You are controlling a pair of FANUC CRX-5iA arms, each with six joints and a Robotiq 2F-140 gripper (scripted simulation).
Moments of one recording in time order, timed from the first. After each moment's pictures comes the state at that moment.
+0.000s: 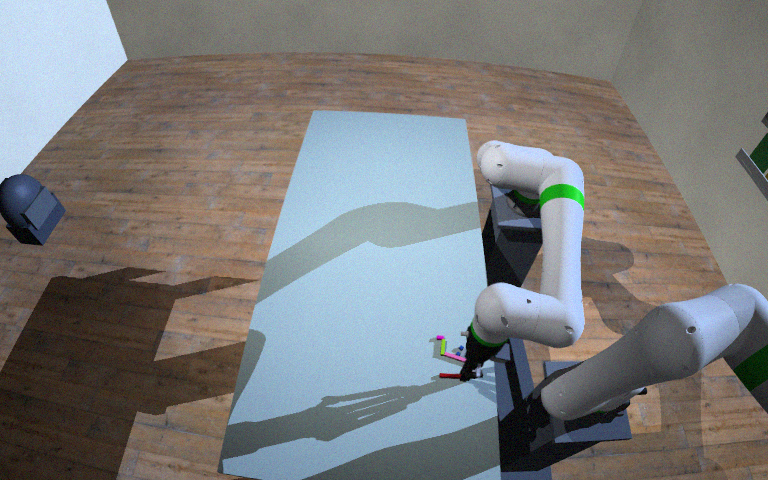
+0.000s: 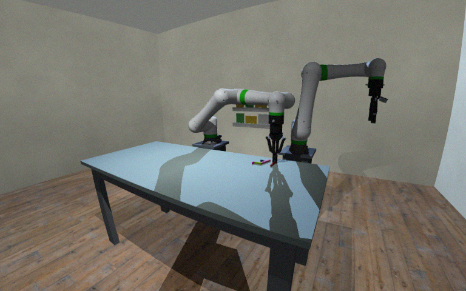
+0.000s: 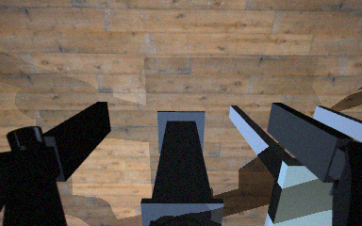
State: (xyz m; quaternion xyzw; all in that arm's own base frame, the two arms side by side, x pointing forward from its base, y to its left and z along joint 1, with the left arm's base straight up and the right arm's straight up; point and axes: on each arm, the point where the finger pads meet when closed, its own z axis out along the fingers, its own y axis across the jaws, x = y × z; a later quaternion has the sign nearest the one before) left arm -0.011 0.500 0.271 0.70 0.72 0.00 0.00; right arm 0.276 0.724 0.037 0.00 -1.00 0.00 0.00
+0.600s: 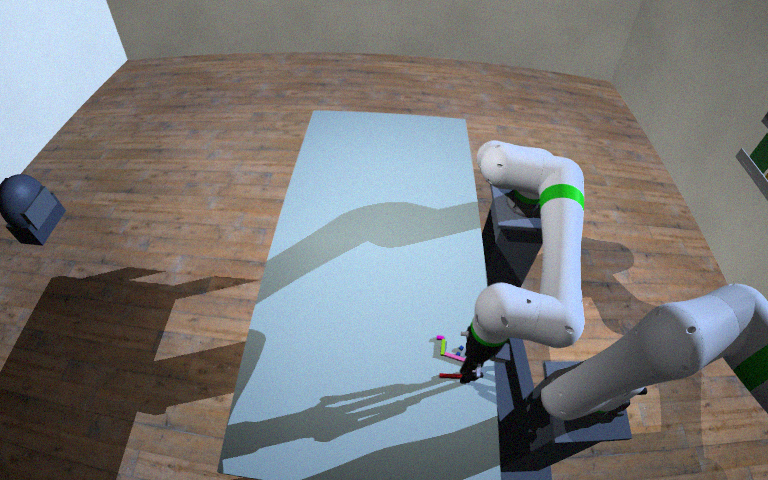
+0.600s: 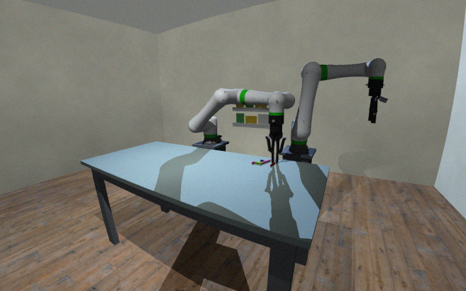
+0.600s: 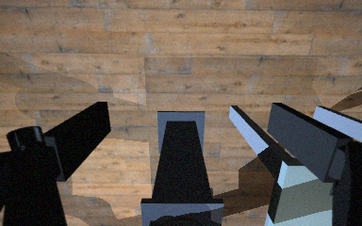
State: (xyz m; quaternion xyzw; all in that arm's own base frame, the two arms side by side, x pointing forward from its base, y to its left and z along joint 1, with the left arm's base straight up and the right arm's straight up) left arm -0.011 0.500 0.271 0.70 0.72 0.00 0.00; right arm 0.276 0.724 0.037 0.00 -1.00 0.00 0.00
